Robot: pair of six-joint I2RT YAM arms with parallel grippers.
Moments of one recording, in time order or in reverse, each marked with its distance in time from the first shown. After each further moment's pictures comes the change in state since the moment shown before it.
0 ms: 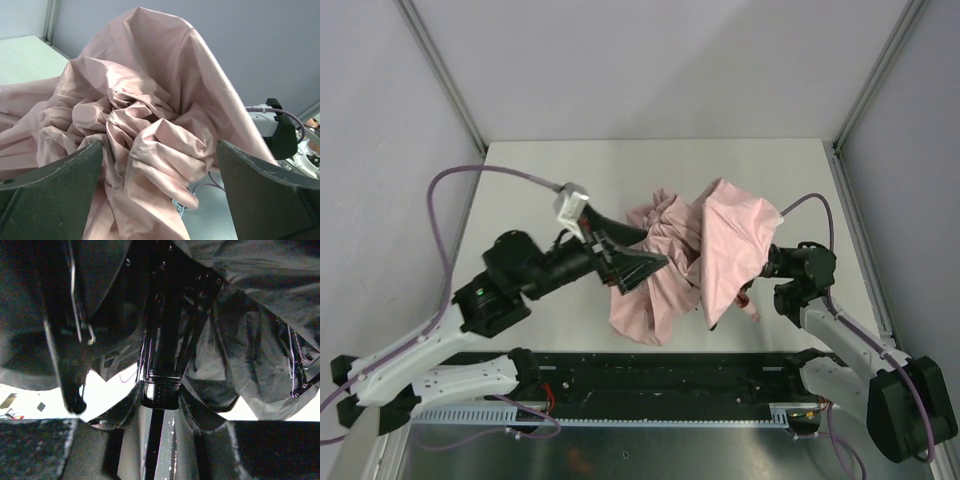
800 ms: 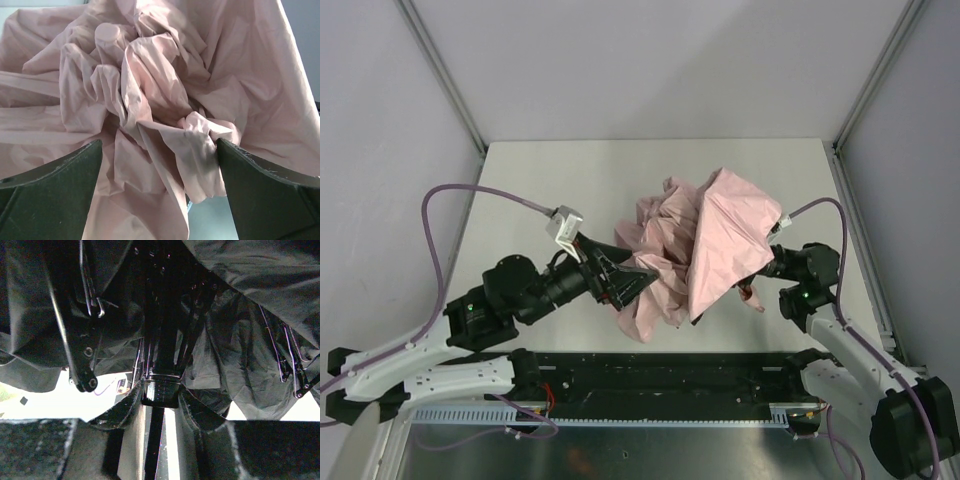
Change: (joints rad) left arm -0.162 -0.156 -0.091 -0.176 -0.323 -0.022; right arm -0.023 -0.105 0.013 -0.231 0.134 -0.198
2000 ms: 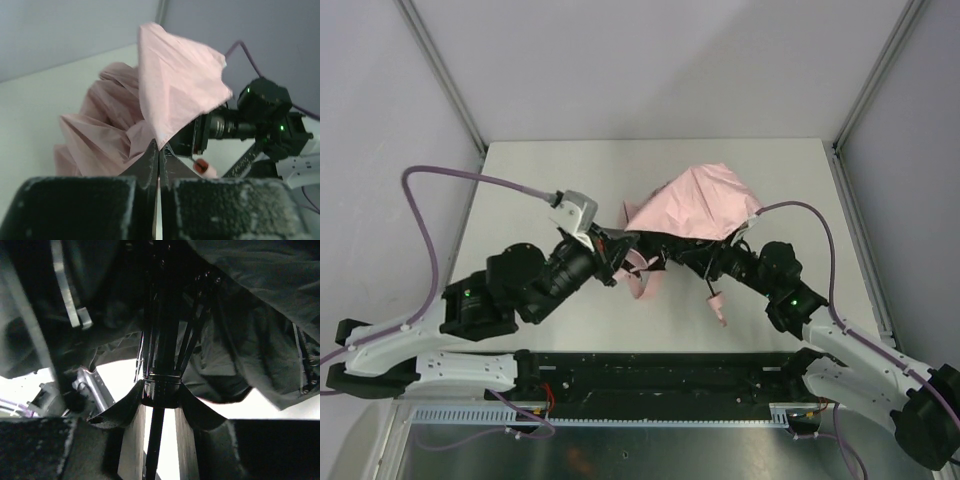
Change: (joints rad) left arm -0.166 0.198 0.326 -0.148 -0.406 0.324; right arm 0.301 0.003 0.050 -0.541 0.802 -0.133
